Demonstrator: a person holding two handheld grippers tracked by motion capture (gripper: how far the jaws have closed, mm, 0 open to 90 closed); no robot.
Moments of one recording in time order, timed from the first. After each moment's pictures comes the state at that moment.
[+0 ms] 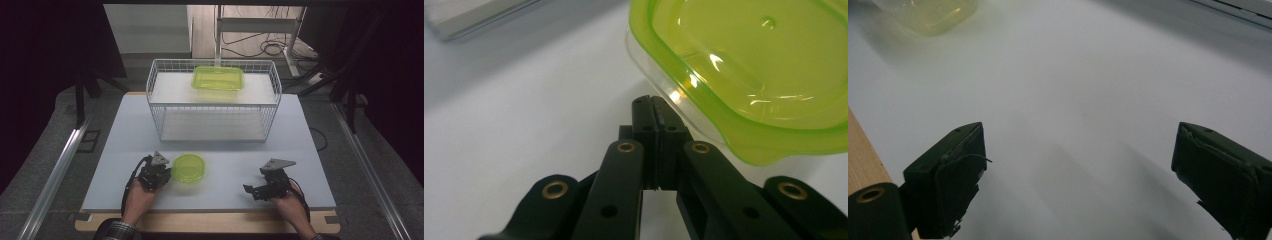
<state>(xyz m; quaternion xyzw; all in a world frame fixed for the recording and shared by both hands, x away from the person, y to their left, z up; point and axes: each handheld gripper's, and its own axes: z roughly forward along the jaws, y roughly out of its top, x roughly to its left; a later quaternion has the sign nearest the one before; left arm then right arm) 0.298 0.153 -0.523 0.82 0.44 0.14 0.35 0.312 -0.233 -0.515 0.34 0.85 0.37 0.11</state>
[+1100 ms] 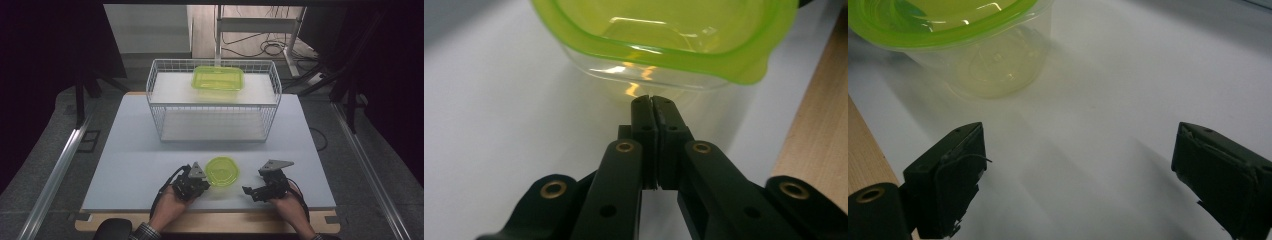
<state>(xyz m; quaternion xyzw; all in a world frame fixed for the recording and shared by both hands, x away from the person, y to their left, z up) 0.281 0.058 -0.525 0.87 0.32 0.08 0.36 0.312 -0.231 -0.519 0.34 0.86 0.37 0.10</state>
